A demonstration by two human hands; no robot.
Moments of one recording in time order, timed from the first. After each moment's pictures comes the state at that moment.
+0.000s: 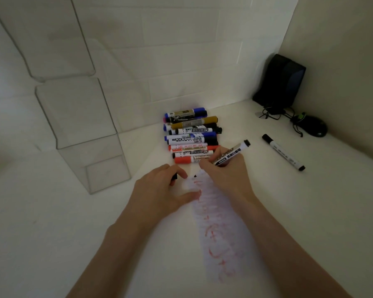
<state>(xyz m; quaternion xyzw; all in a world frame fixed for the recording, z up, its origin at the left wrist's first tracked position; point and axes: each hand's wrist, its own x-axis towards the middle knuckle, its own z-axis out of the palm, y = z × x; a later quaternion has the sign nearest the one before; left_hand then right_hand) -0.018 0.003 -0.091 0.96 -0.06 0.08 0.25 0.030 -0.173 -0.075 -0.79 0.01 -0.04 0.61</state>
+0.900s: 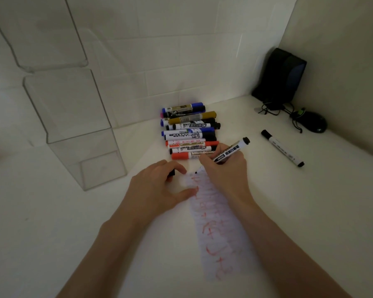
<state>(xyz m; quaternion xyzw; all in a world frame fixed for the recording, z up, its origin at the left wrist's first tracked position) -0.019 0.004 -0.092 0.96 -0.07 0.09 0.25 0.032 -0.172 -0.082 -0.81 0.02 -0.10 0.58</state>
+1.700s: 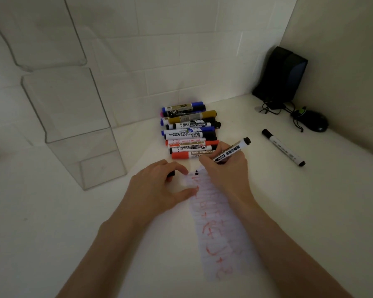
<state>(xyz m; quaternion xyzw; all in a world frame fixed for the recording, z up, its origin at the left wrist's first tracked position) -0.019 0.004 -0.088 0.96 -0.07 0.08 0.25 0.031 -0.174 -0.083 -0.81 -0.01 -0.10 0.58</state>
